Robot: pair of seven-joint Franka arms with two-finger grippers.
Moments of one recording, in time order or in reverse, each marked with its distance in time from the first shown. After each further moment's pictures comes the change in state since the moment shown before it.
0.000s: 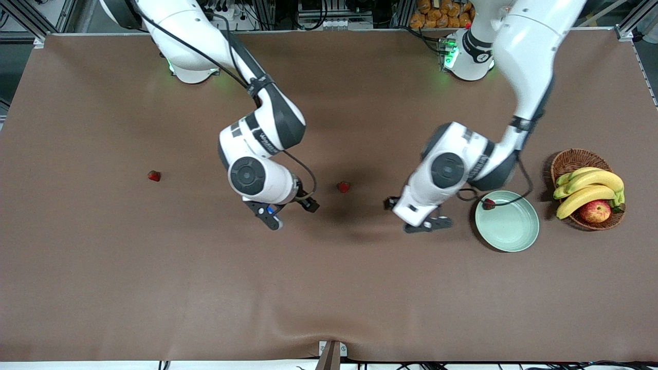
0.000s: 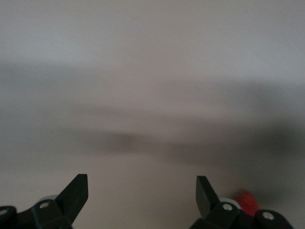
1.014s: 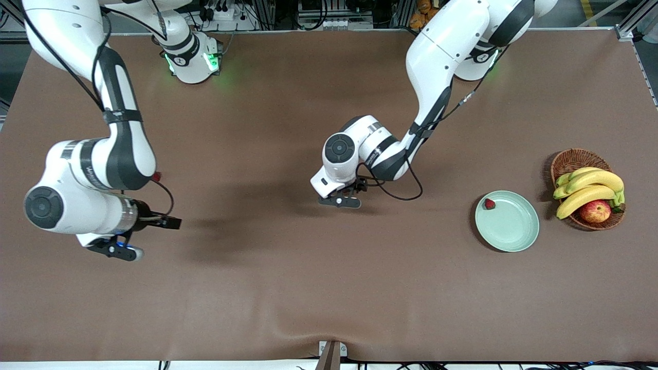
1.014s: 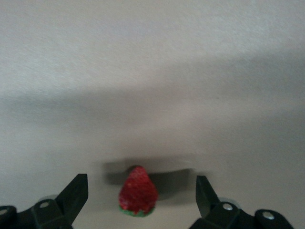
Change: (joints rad) left arm -0.381 0.241 0.160 0.189 0.000 0.060 -0.023; right arm -0.400 -0.199 -0.075 -0.243 -0.230 -0.030 -0.931
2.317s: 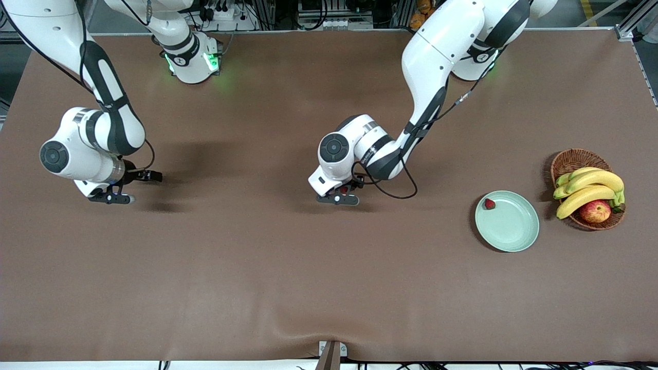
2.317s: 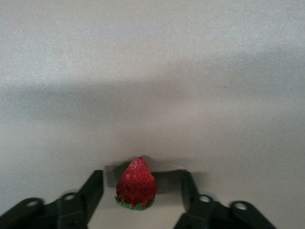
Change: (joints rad) left arm -0.010 0.005 0.005 0.006 0.000 -0.040 -0.040; right arm -0.181 -0.191 0.004 -0.737 -0.059 0.506 -0.325
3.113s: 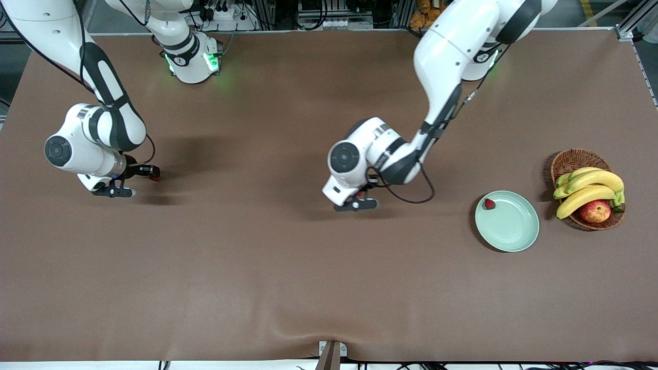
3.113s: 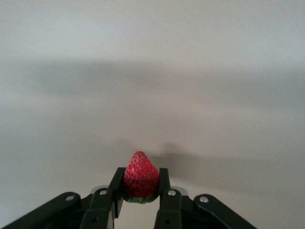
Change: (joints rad) left arm 0.110 -0.080 0.020 0.026 0.000 -0.193 -0.096; right arm -0.041 0.000 0.020 -0.076 0.000 0.094 -0.050
